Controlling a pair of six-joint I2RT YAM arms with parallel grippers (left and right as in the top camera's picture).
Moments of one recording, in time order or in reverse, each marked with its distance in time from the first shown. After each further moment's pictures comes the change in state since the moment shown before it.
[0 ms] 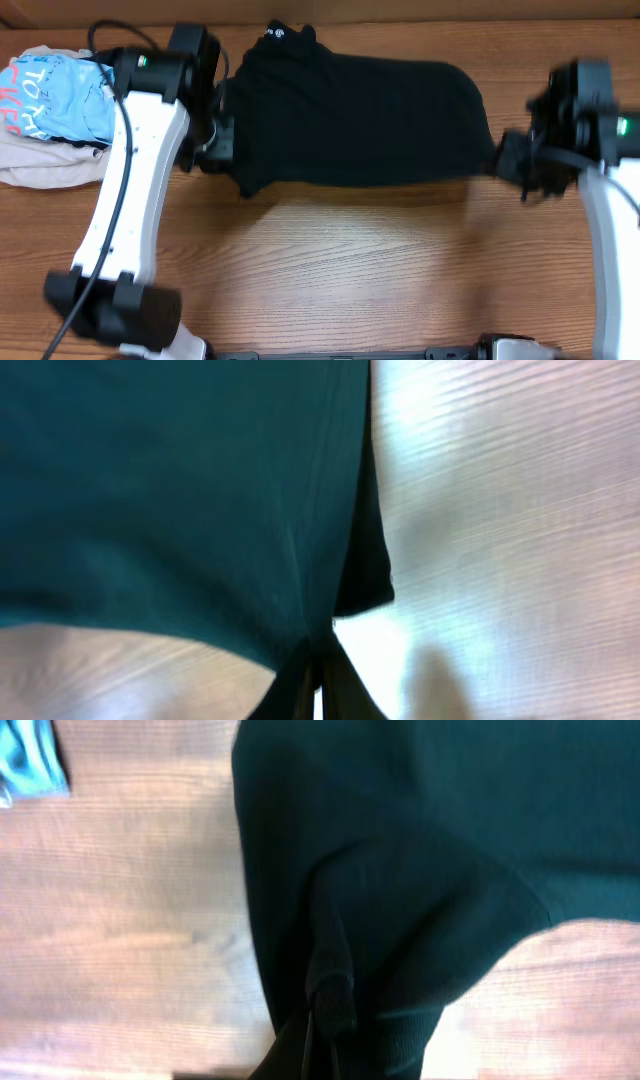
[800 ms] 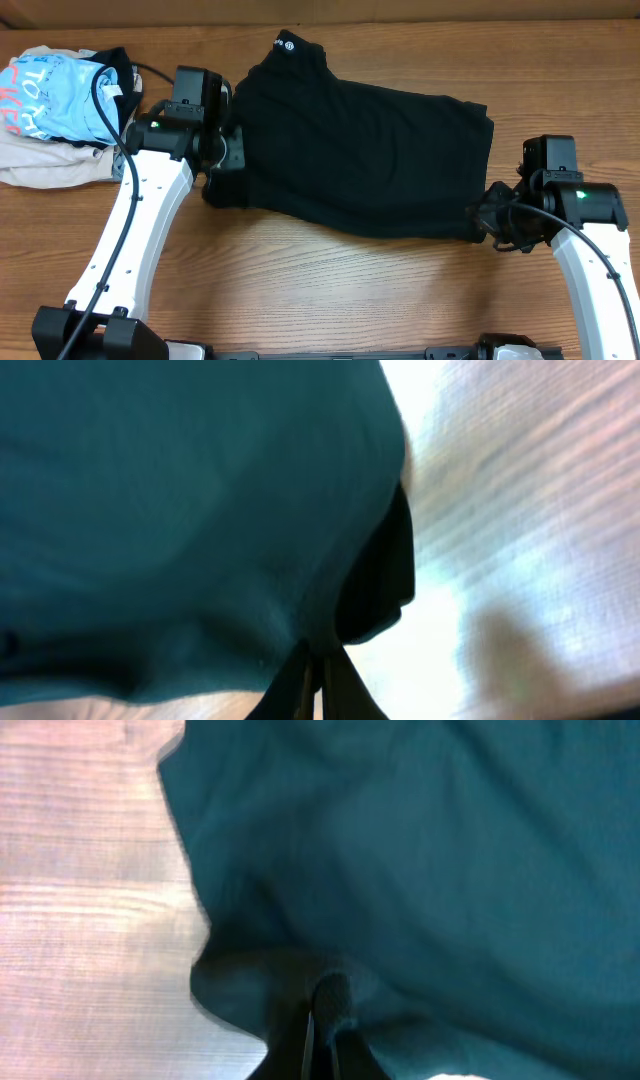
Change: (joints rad) left arm -0.004 -0.188 -0.460 0.614 0.032 -0.053; right arm -0.001 -0.193 -0.466 0.255 -0.017 0.290
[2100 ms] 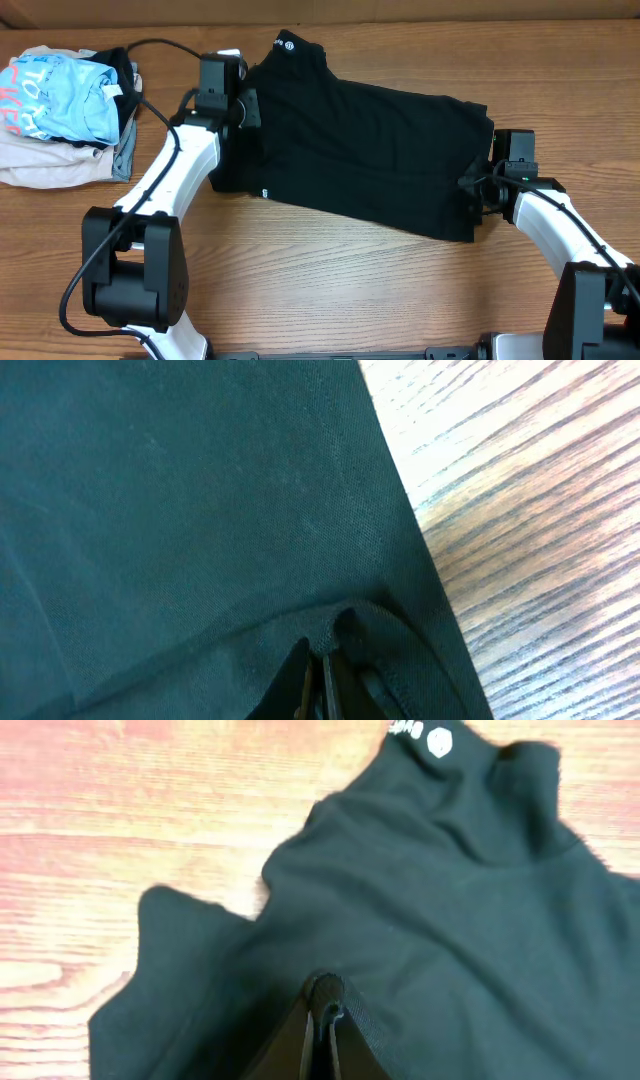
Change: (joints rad) left arm -0.001 0.299 -0.031 0.672 -0.075 0.004; right arm 0.000 0.350 -0.233 0.840 0.121 -0.005
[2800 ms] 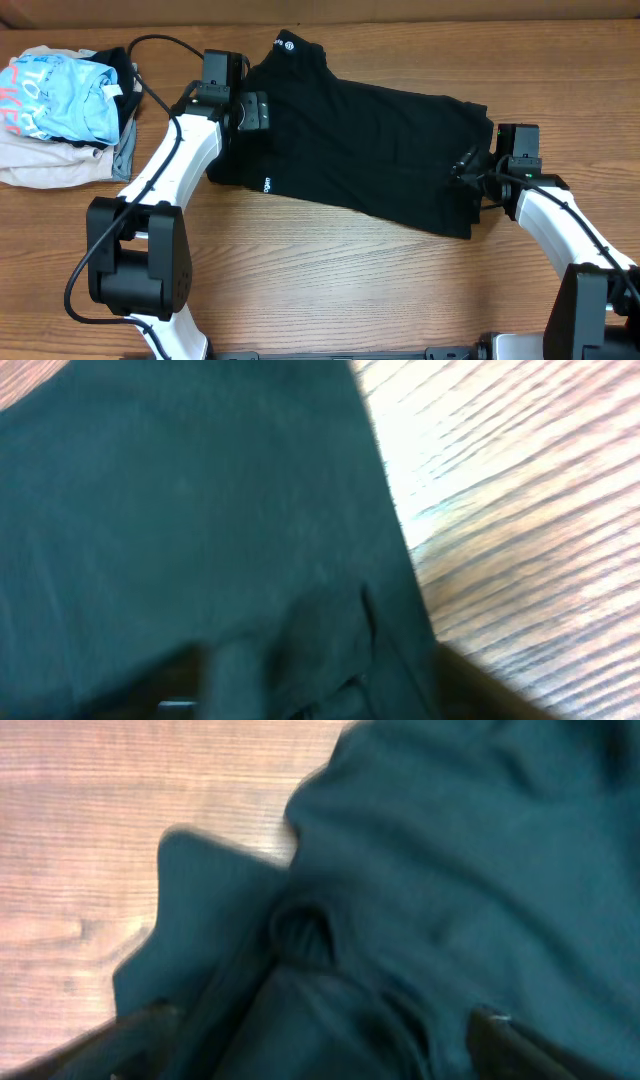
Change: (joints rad) left arm 0.003 0.056 0.069 -0.177 -0.030 0.035; right arm -0.005 -0.004 0.033 0.008 0.005 -0.083
